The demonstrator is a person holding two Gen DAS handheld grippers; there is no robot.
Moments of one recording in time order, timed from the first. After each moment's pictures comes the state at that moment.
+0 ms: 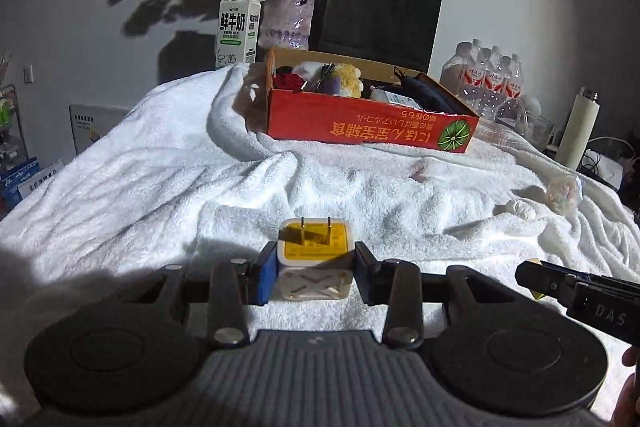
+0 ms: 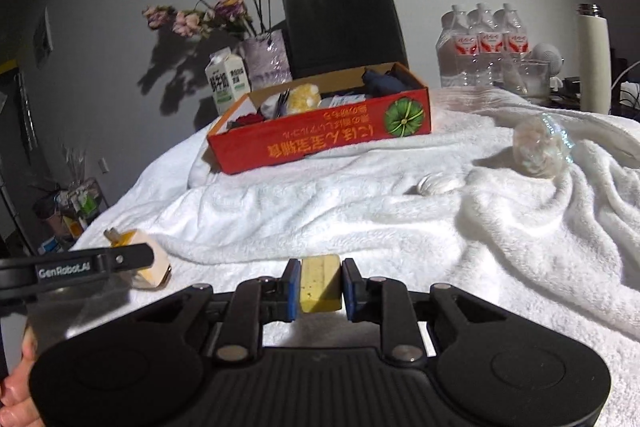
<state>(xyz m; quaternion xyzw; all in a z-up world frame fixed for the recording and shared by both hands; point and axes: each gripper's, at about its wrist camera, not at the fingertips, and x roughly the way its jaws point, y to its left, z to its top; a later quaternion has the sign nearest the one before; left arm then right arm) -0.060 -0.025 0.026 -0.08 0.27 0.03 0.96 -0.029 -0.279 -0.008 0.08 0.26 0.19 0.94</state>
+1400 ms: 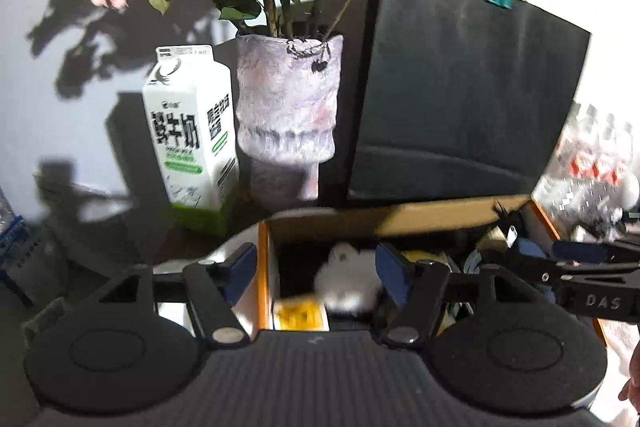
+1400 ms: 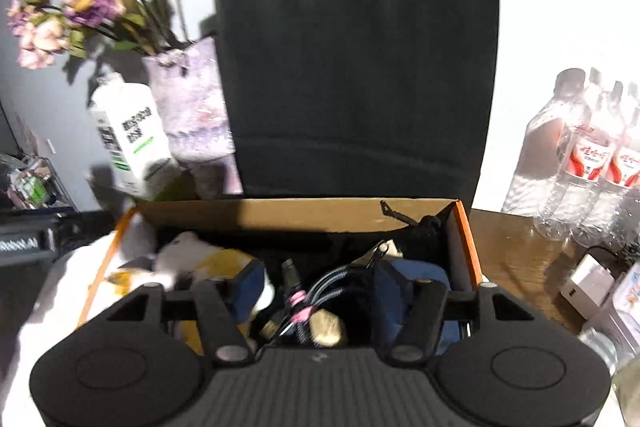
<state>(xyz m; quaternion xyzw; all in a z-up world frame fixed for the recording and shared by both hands) 0.327 0.049 0.146 -0.03 0.34 0.05 0.94 0.391 -0.187 0.104 0.00 0.35 0.19 0.92</state>
